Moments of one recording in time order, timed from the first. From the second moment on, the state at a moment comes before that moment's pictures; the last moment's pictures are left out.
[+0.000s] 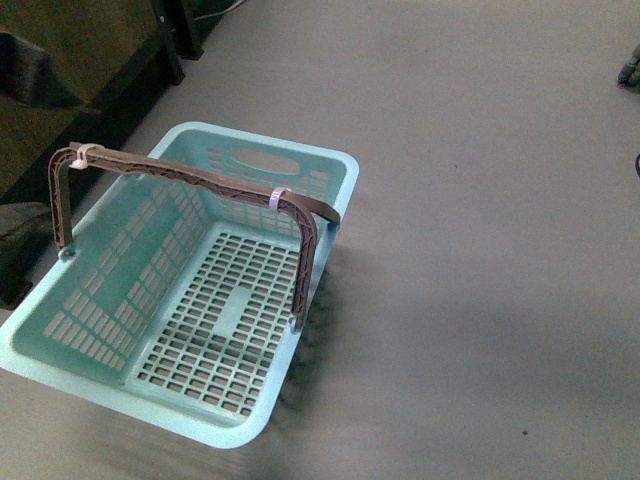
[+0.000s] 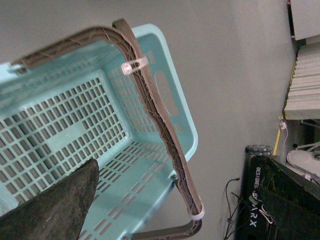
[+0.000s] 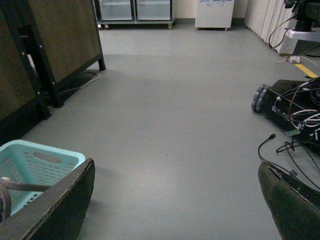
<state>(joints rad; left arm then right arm) -0.14 1.68 0.50 0.61 0.04 -1.13 0.00 0.00 0.02 0.00 0.00 0.00</state>
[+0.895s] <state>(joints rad) -0.28 2.25 1.00 0.58 -0.10 -1.33 0.00 0.00 0.02 0.00 0.00 0.00</state>
